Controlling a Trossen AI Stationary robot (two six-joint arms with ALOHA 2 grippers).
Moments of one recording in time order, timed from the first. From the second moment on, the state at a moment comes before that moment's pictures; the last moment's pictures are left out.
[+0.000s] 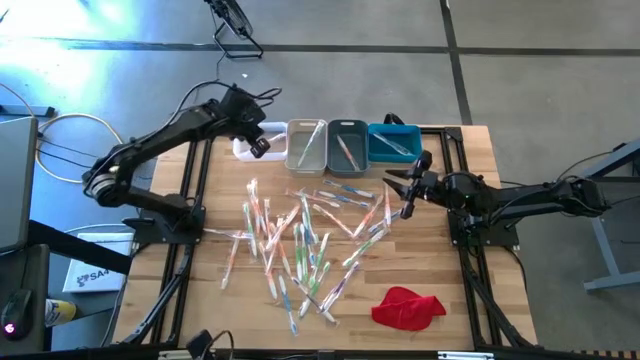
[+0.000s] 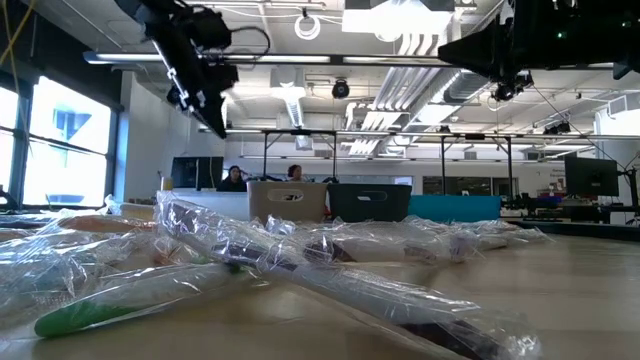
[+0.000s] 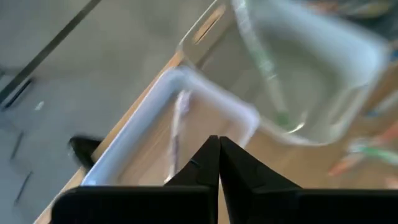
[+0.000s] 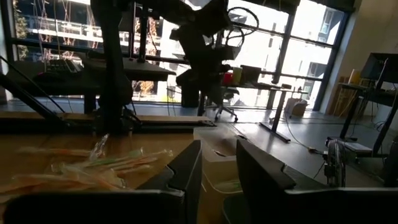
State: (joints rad) left arm 0.77 1.28 1.11 -0.65 -0.01 0.16; right arm -0.07 0.73 0.25 0.59 0.26 -0.15
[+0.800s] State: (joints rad) left arm 0.67 1.26 1.10 -0.44 0.09 0.29; right arm -0.07 0.73 0.25 0.58 0.27 0.03
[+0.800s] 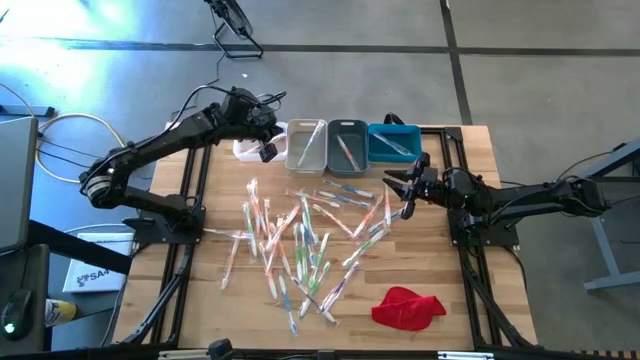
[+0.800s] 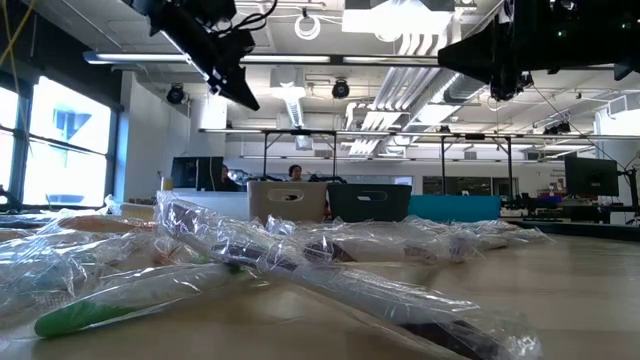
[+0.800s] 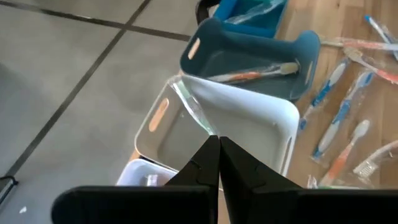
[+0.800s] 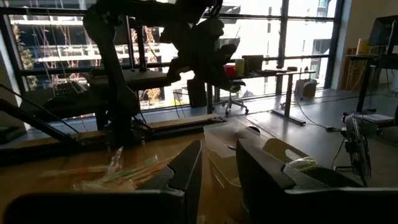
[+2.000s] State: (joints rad) left arm 0.47 1.23 0.96 -0.23 0.35 0.18; right arm -0.02 0.76 0.25 0.60 0.34 0.06
